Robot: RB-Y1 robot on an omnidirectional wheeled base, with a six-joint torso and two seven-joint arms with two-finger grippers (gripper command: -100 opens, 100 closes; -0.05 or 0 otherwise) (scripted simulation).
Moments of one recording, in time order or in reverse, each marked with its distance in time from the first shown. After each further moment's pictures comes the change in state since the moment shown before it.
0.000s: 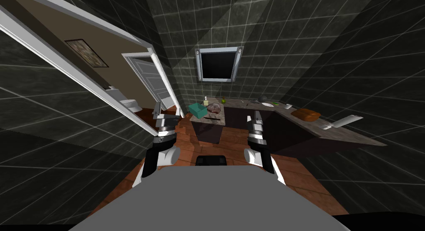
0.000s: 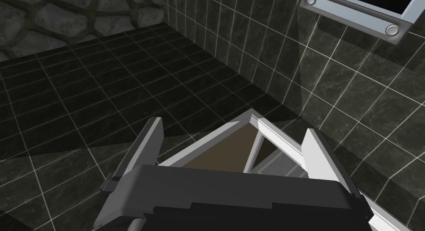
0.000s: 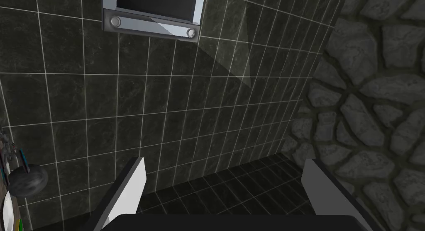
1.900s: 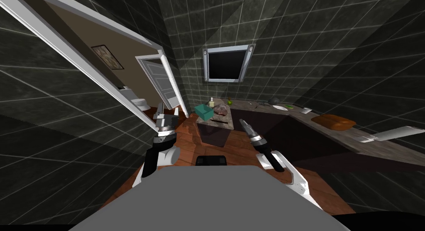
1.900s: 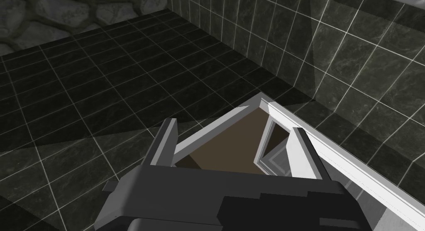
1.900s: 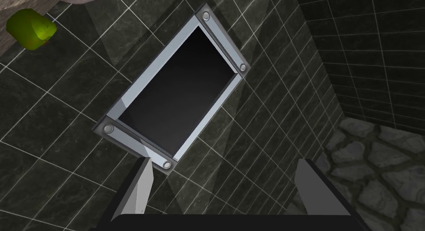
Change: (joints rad) left arm 0.000 0.000 0.000 0.000 0.000 0.000 0.000; right arm 0.014 -0.505 0.017 0.171 0.238 -0.013 0.018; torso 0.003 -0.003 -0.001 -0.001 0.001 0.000
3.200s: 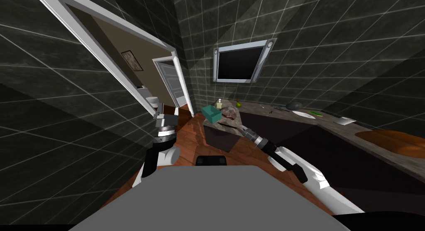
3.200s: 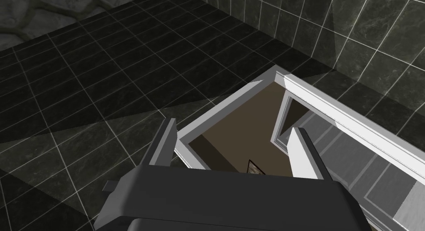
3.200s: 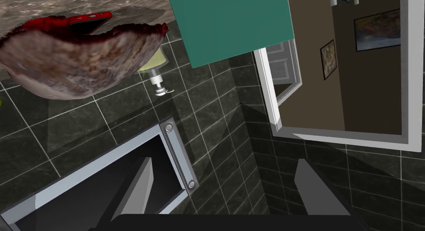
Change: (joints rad) left arm 0.000 0.000 0.000 0.000 0.000 0.000 0.000; right arm -0.003 -0.389 0.076 0.140 0.155 -0.021 -0.002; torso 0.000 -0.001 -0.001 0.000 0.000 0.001
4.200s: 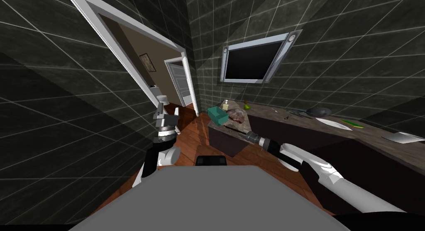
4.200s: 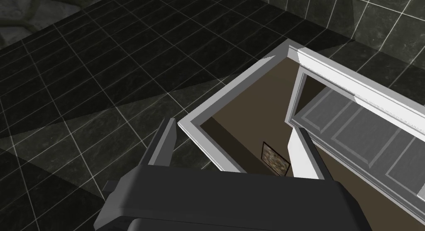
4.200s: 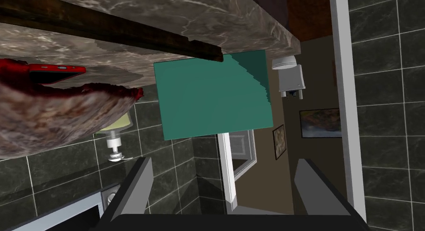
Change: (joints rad) left arm 0.000 0.000 0.000 0.000 0.000 0.000 0.000; right arm -0.007 -0.267 0.085 0.074 0.075 -0.008 -0.016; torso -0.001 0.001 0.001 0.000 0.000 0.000
